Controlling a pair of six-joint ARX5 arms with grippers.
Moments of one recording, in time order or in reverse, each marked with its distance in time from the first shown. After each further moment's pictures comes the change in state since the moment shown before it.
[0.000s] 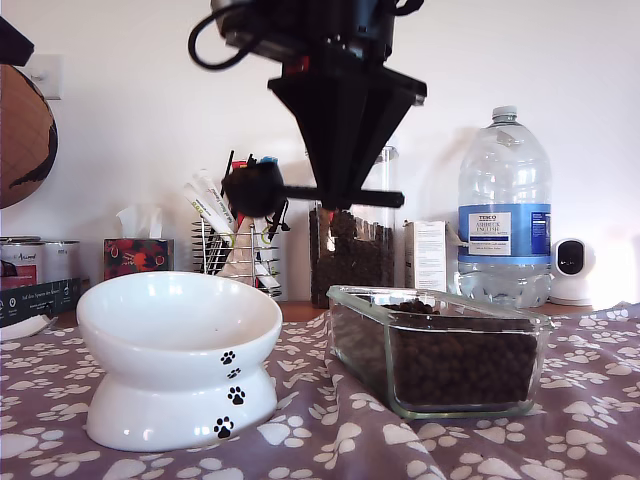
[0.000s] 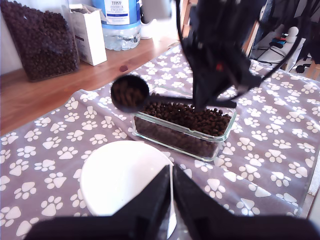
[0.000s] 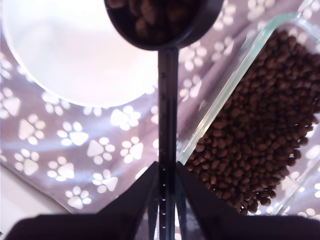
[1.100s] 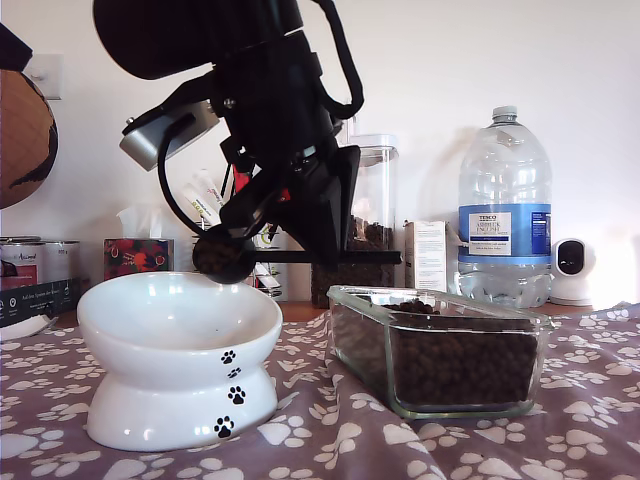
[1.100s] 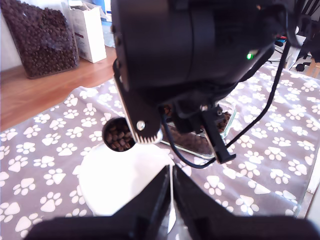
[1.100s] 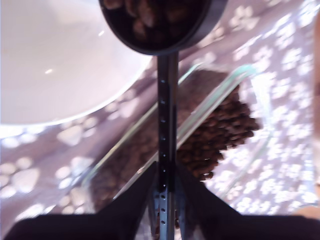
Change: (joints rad) left arm 0.000 0.000 0.000 -0.012 0.000 0.000; right arm 0.164 0.176 0.002 0.069 0.569 -0.183
